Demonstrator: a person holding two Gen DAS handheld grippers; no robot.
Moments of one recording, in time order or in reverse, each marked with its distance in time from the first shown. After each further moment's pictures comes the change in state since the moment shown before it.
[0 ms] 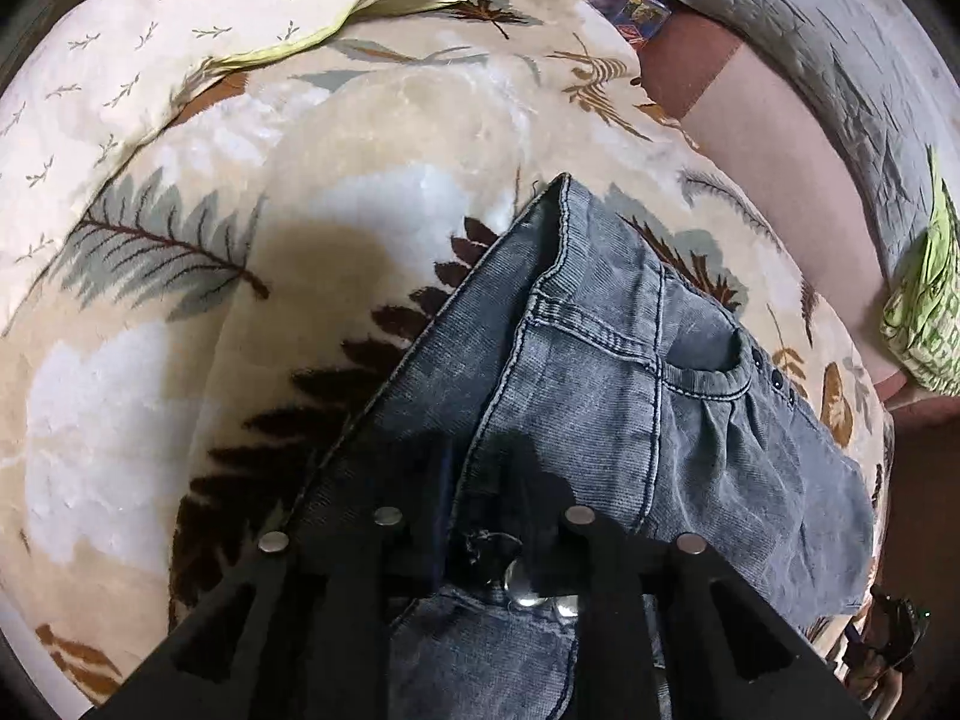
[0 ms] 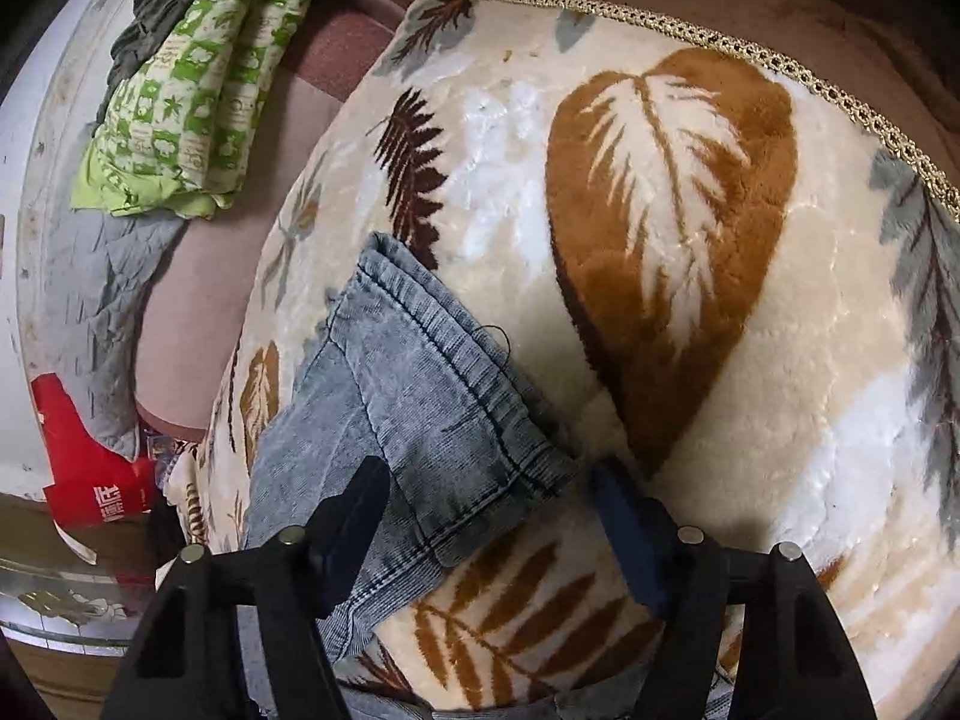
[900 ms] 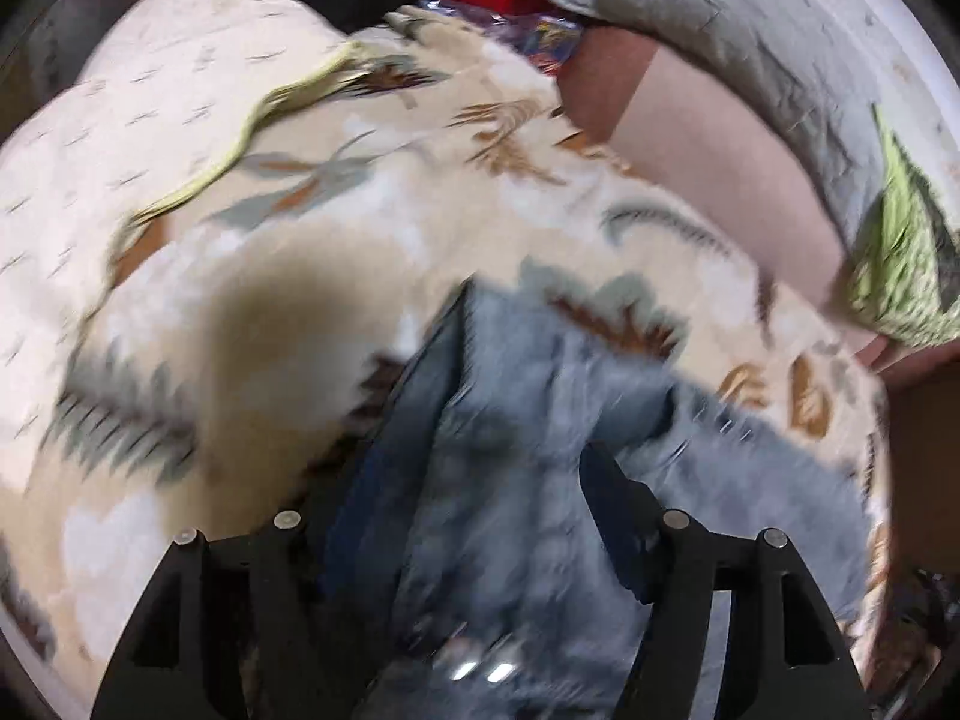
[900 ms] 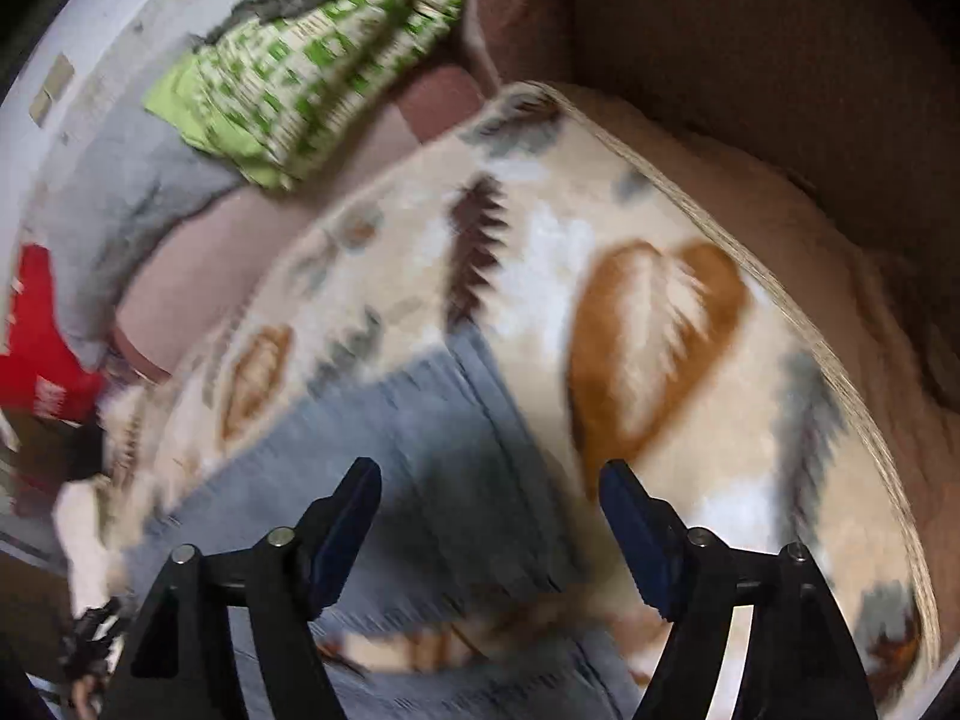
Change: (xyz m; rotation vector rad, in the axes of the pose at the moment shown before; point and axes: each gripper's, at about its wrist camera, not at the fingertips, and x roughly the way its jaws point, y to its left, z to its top) left arm -0.003 -0.050 0.053 0.161 -0.054 -0.050; right arm -0.069 0.047 0.004 -0.333 -0.143 -0.133
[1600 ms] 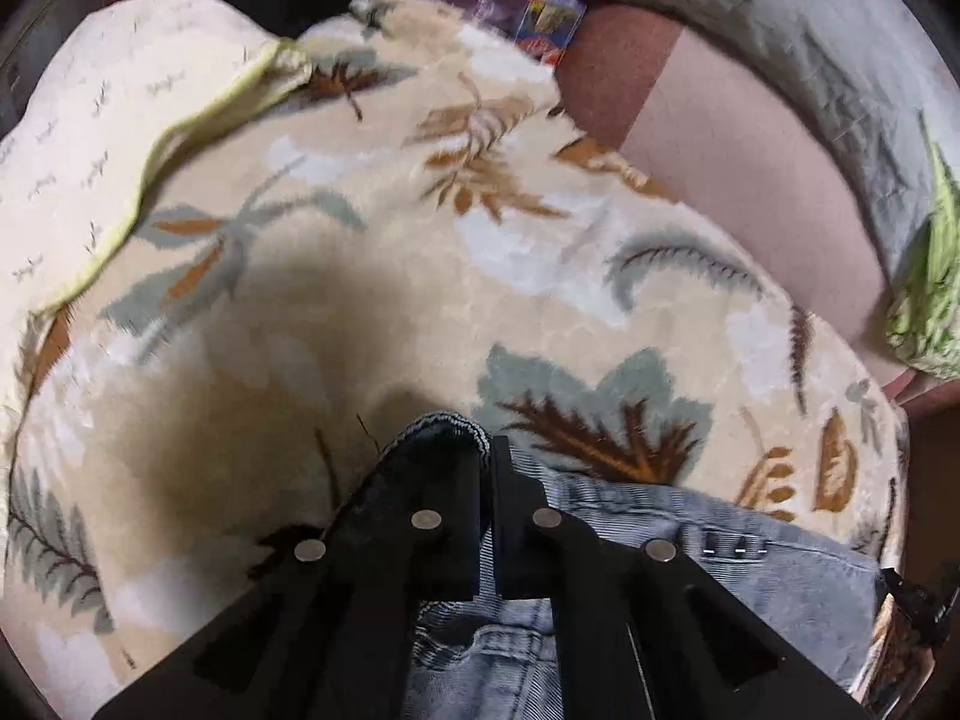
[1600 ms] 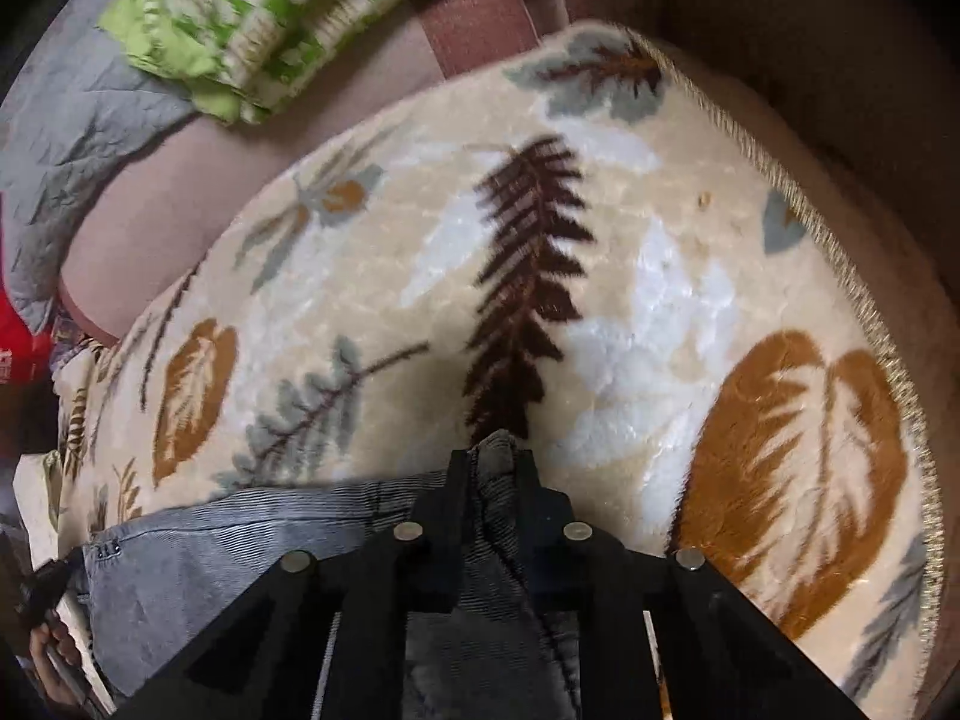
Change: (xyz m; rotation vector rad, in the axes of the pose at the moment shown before) left arm 0.046 -0.026 0.056 0.014 0.016 0.053; right arm 0.105 0.038 0.052 -0.130 0.129 -0.076
